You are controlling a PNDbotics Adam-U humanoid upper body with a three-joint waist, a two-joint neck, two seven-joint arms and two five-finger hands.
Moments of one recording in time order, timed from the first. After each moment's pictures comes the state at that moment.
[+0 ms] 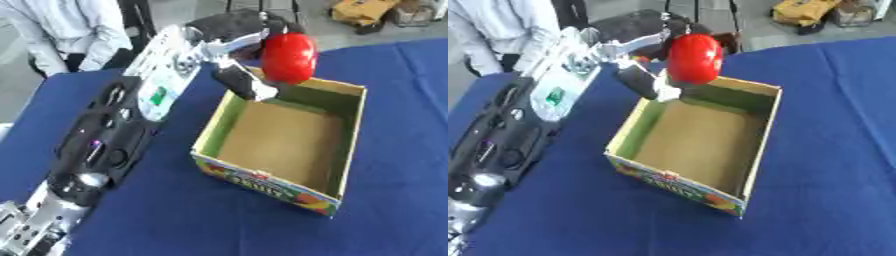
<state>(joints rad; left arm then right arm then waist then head) -1.06 0.36 -0.27 -1.38 -0.85 -0.20 -0.51 -0.43 -0.59 -0.15 -1.99 0.15 -0.49 -0.49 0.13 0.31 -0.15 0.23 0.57</state>
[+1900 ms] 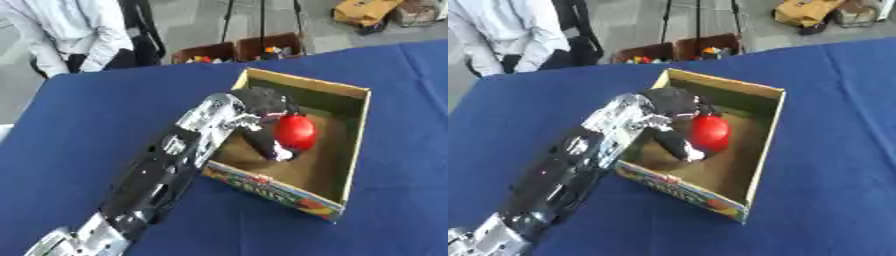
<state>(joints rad) -1.02 0.21 -0.31 -1.16 -1.16 -0.29 -0.57 -0.44 -0.57 -0.15 -1.99 0.14 -0.49 -0.49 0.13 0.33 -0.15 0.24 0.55</state>
